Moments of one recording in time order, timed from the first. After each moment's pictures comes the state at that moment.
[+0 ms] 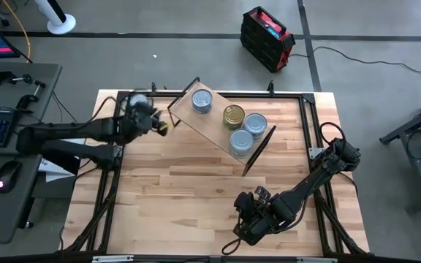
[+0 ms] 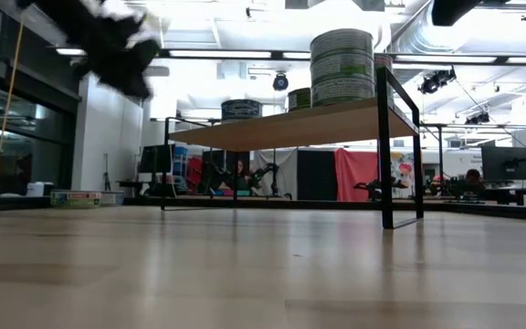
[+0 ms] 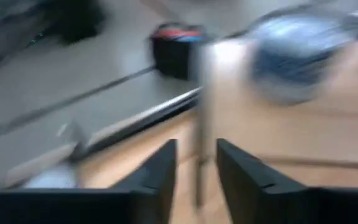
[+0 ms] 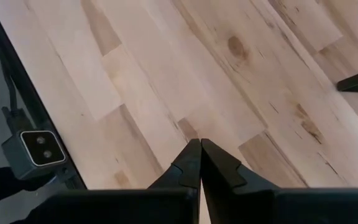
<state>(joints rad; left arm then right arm) 0.15 0.93 0.74 -0.48 -0.78 -0.43 0.68 1.88 1.62 -1.02 0.36 1.20</state>
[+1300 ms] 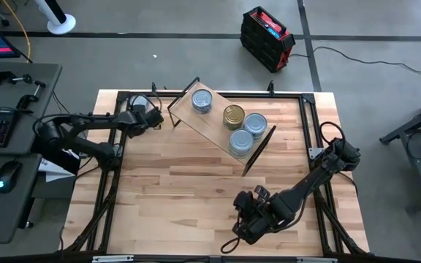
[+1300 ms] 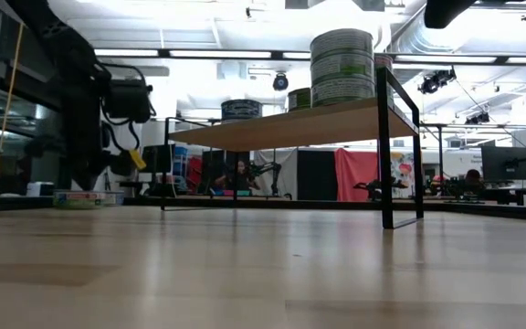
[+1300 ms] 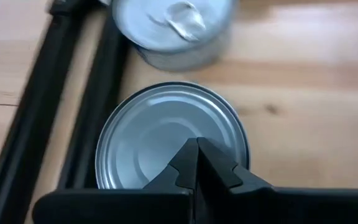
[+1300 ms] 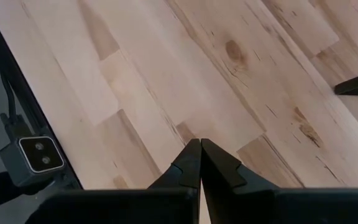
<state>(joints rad) 0.61 1.35 0.51 -0.55 -0.65 -0.95 0.67 1.88 1.62 -1.01 0.37 1.20</state>
